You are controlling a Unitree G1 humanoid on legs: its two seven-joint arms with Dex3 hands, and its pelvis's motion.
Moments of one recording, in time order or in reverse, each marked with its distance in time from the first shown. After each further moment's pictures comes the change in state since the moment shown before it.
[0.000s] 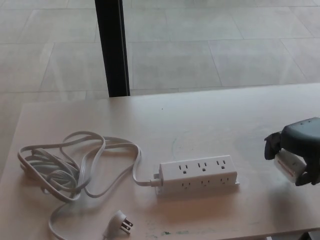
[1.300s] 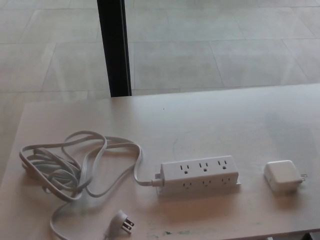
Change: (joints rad) left_arm -0.007 0.000 0.003 0.004 -0.012 0.000 -0.016; right_arm 0.135 -0.095 -0.581 -0.155 0.197 0.180 0.274
